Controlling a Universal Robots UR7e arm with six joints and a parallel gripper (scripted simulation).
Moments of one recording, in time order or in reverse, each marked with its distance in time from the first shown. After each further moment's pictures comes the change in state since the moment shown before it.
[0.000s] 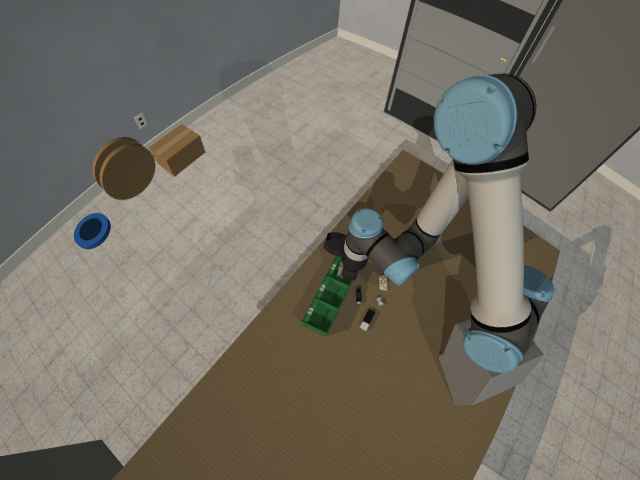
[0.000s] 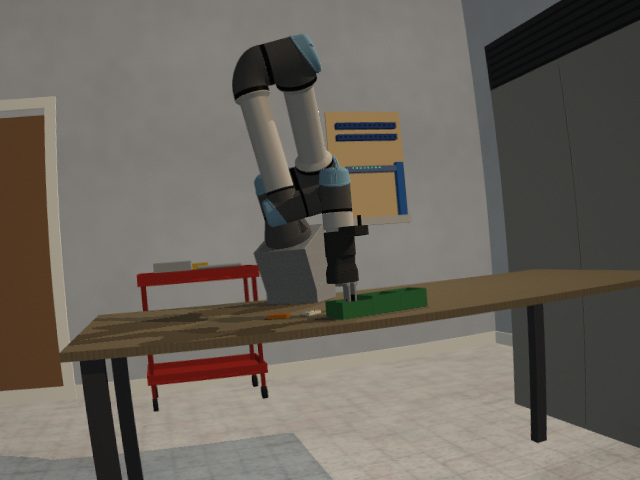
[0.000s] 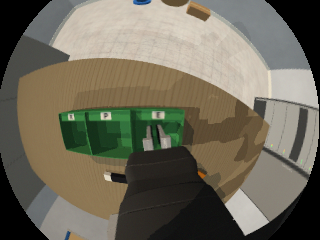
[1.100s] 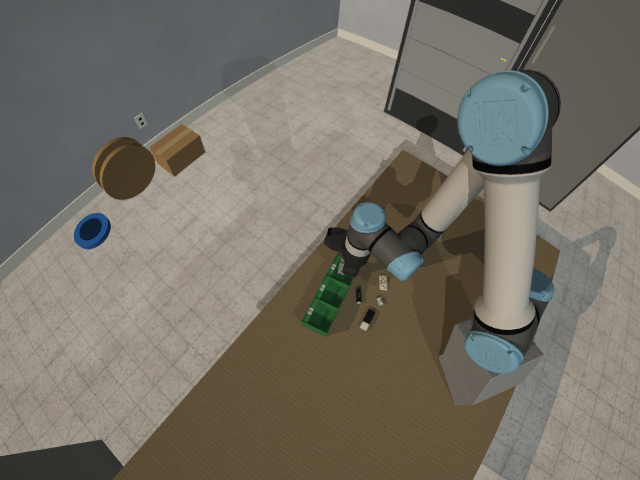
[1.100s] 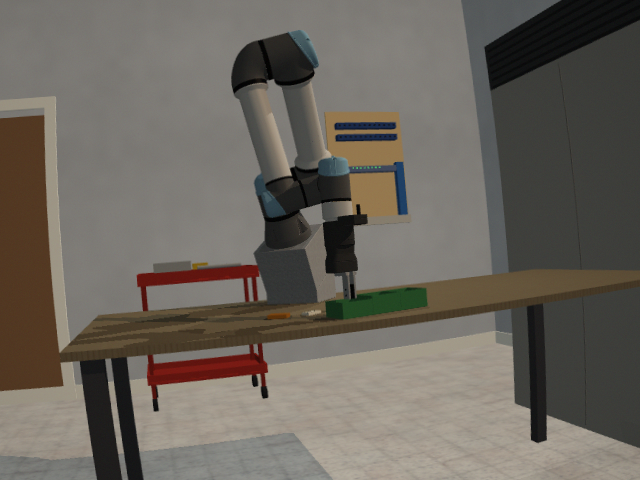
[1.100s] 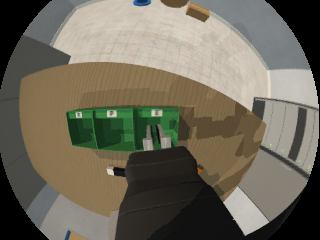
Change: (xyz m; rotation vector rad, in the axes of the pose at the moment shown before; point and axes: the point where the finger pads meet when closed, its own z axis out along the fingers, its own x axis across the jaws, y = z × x) arm 0.000 0.000 -0.026 0.000 0.000 0.000
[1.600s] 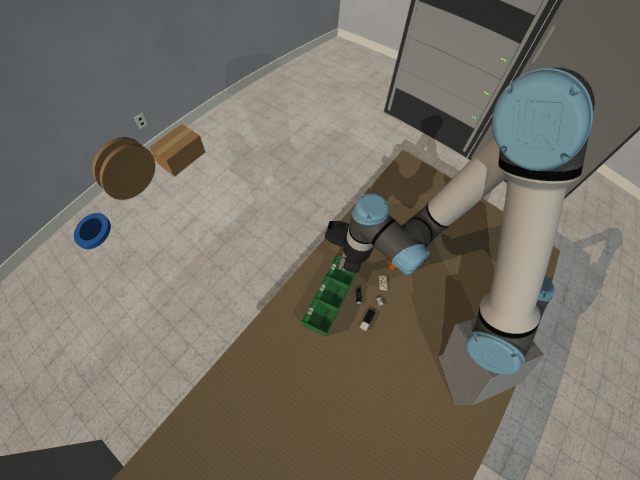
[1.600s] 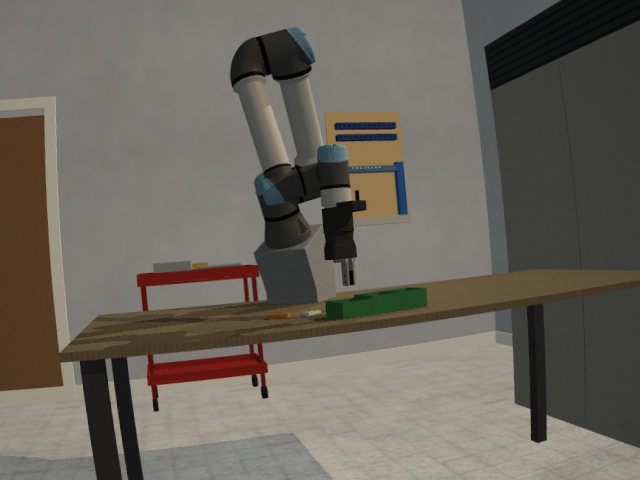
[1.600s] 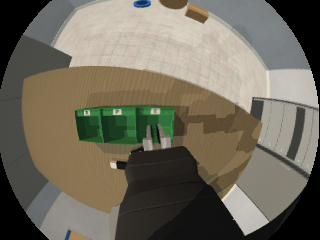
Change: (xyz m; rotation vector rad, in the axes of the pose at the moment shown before) arm 0.000 0.000 -0.033 0.002 0.001 0.000
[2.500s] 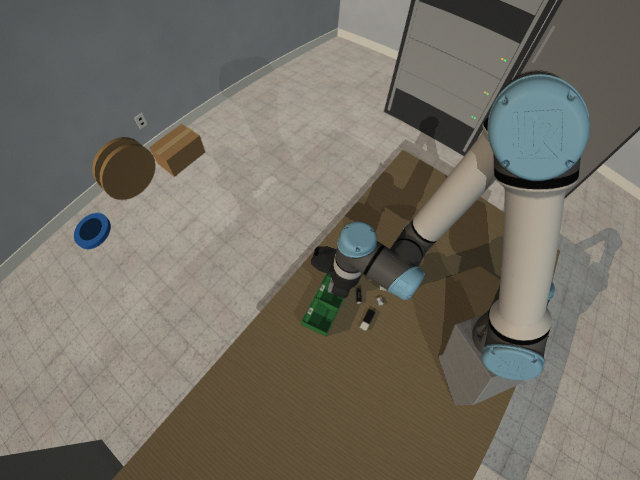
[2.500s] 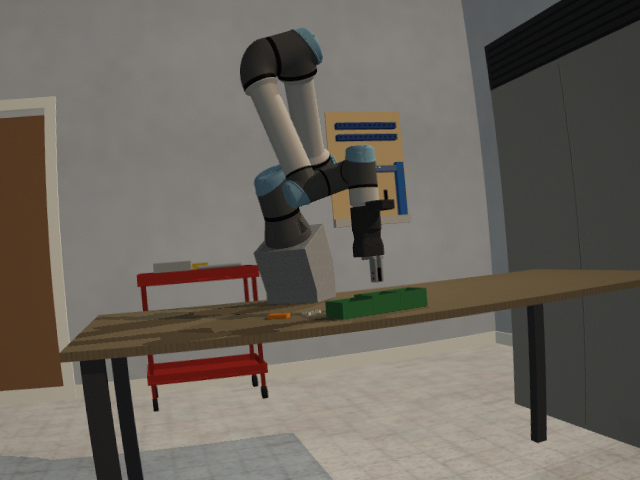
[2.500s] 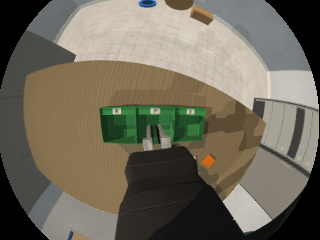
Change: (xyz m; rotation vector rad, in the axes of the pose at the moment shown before) arm -0.083 -0.008 0.000 -0.001 -0.001 -0.001
